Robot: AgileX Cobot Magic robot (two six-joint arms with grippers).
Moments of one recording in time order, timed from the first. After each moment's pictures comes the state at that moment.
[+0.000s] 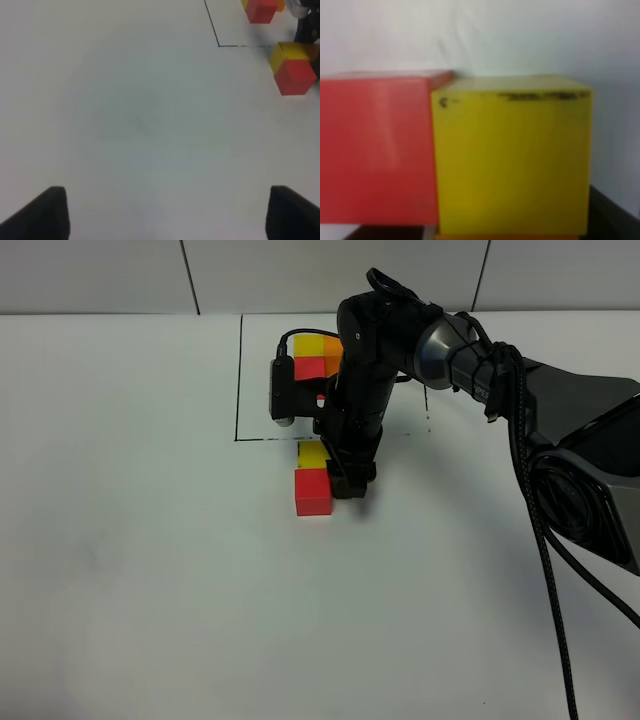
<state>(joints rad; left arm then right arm) -0.03 0.00 -0.51 -0.08 1.06 -0.03 0.42 2.47 -2.06 0.16 1.12 -1.11</state>
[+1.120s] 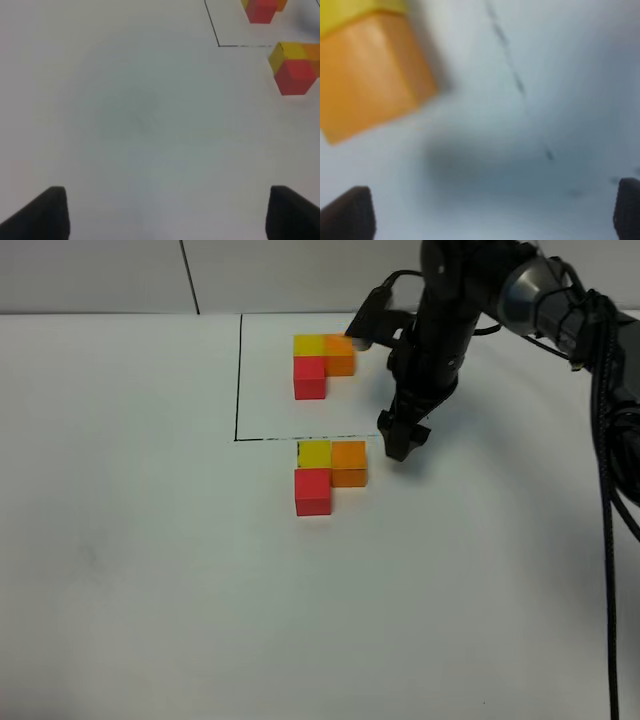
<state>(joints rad) -0.03 0.00 -0.51 -0.08 1.06 -0.03 0.25 2.37 -2.06 0.11 1.21 -0.77</state>
